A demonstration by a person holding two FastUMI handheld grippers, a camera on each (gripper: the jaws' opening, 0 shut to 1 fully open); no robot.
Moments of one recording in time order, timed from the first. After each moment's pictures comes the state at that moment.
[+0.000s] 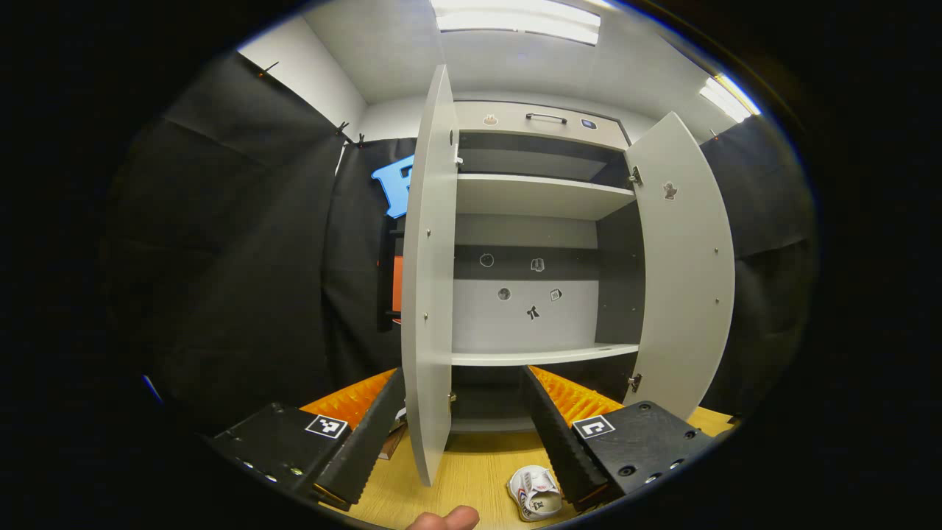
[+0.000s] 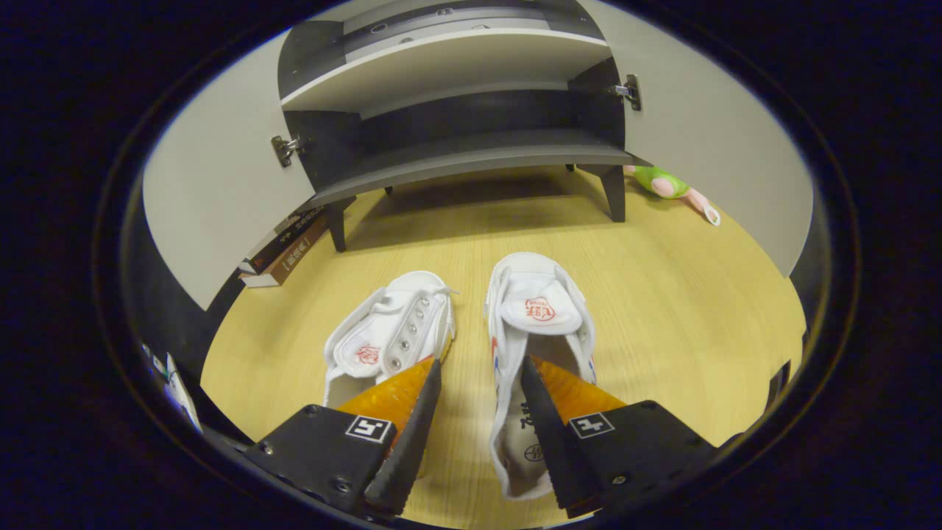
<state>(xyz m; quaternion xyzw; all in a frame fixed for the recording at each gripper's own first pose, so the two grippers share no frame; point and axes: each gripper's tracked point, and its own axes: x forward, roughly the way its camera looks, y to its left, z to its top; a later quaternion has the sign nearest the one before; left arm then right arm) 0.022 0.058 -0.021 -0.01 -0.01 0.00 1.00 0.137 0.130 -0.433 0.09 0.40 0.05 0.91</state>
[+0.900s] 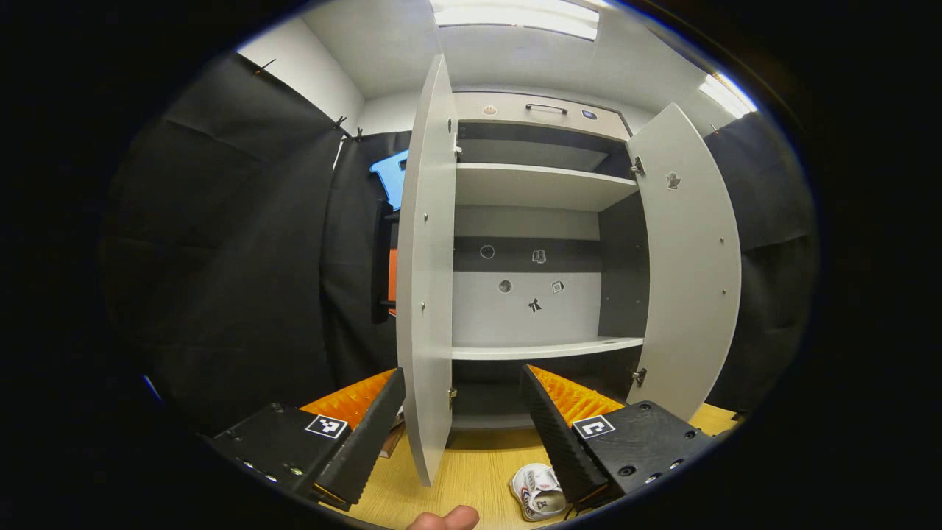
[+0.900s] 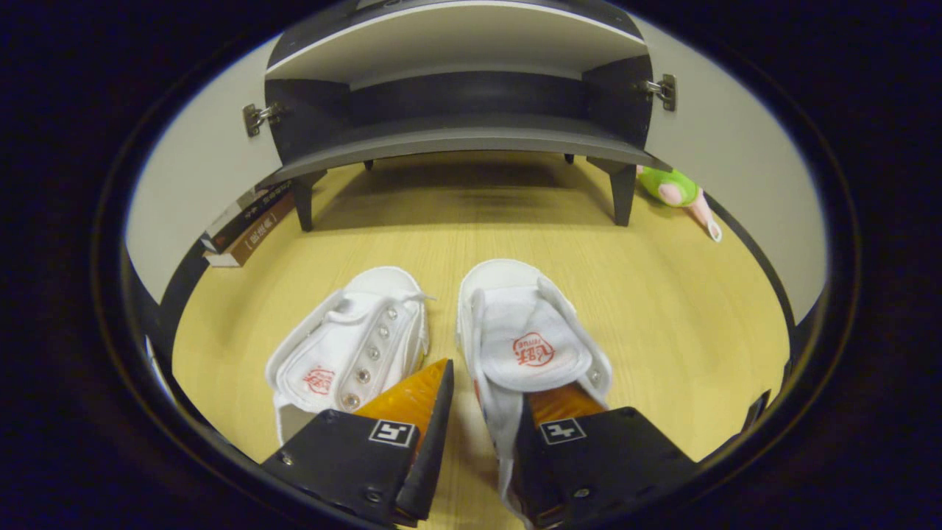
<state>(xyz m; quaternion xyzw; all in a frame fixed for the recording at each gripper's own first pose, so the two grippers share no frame) 0.034 0.057 -0.034 -0.01 0.01 0.00 1.00 0.165 0.114 -0.452 -0.01 0.43 0.02 0.90</state>
